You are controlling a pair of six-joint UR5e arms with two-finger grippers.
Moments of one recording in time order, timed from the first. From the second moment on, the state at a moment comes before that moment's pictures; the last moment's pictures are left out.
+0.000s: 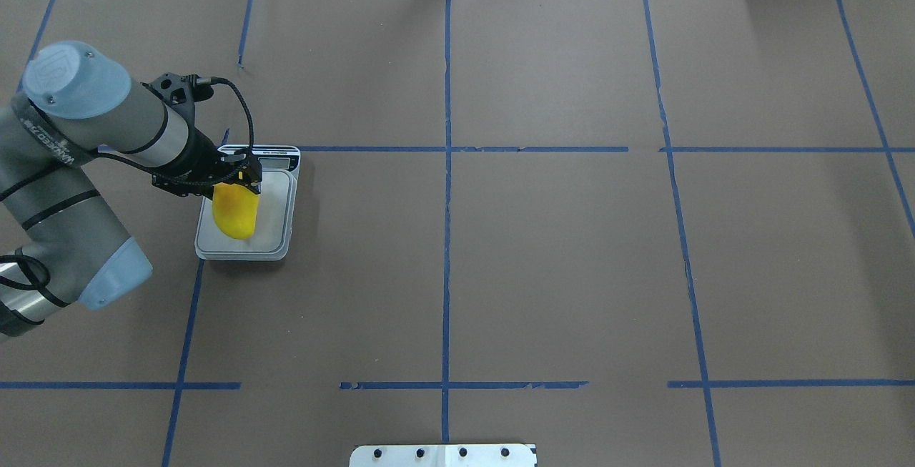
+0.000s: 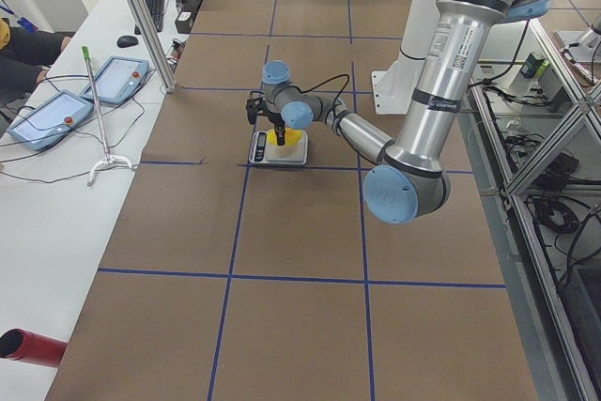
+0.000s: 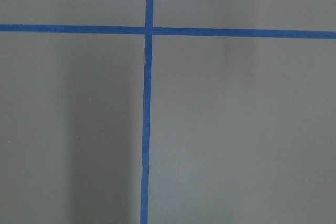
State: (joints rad) left arm -0.78 -1.89 -1.72 -1.88 -2.12 -1.18; right arm 1.62 -1.66 1.66 -1.68 2.35 -0.12
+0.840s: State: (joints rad) left arm -0.91 -1.87 -1.82 -1.79 -2.11 -1.02; right arm 1.62 -1.66 1.66 -1.68 2.35 -0.12
